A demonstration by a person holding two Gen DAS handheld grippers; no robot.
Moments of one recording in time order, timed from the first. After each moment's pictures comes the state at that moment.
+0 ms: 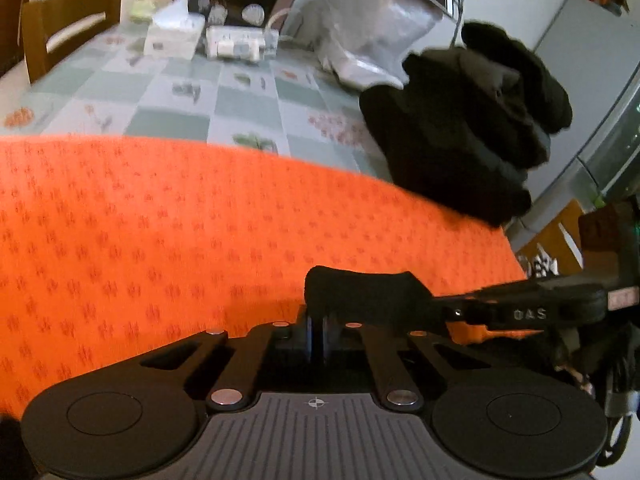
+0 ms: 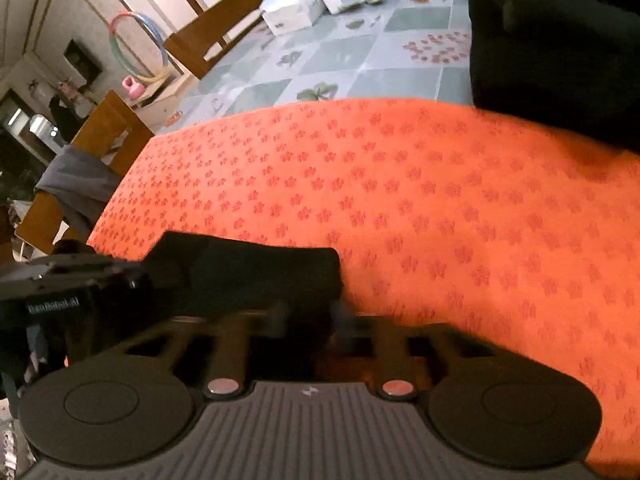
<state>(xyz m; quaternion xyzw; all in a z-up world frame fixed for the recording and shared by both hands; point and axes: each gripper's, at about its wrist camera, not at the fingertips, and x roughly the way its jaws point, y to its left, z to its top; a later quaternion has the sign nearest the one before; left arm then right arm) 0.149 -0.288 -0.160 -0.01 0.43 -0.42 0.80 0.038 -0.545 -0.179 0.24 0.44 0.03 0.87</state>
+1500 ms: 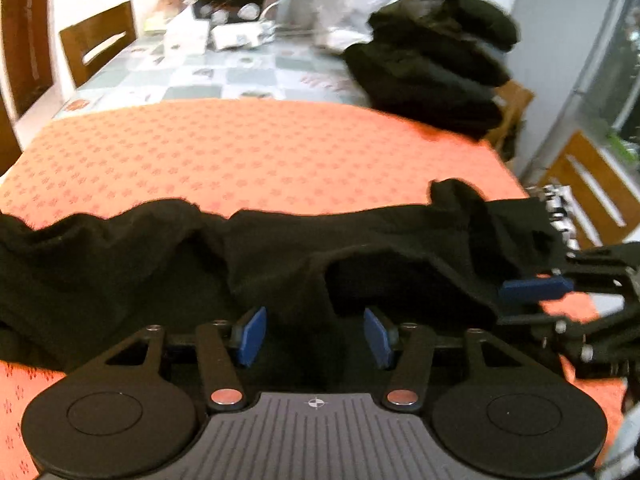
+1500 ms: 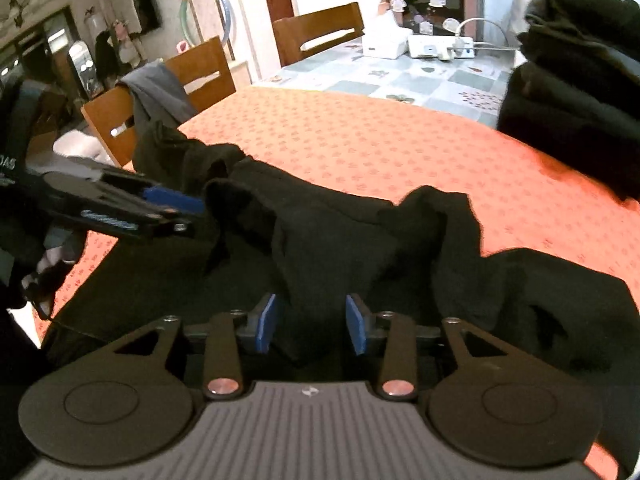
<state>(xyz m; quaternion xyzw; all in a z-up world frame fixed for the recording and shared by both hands) 0.006 -0.234 -0.155 0.08 0.43 -0.37 0.82 -0.137 -0.425 -0.132 0.07 0.41 0.06 0.91</state>
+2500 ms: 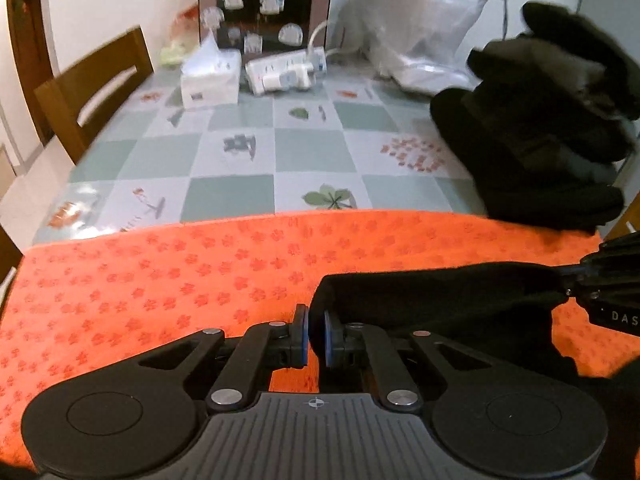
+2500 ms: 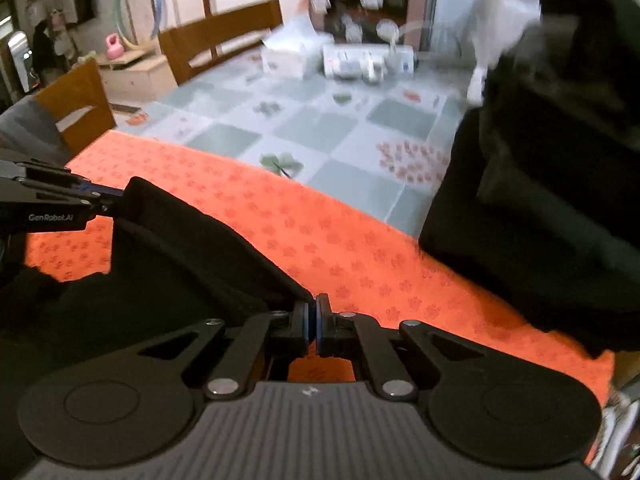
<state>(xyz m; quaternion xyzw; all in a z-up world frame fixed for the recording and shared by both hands) 0.205 -0.337 -0.149 0.11 0.42 -0.33 0.84 0.075 -0.548 -0.134 0.05 0.44 -0.04 0.90</state>
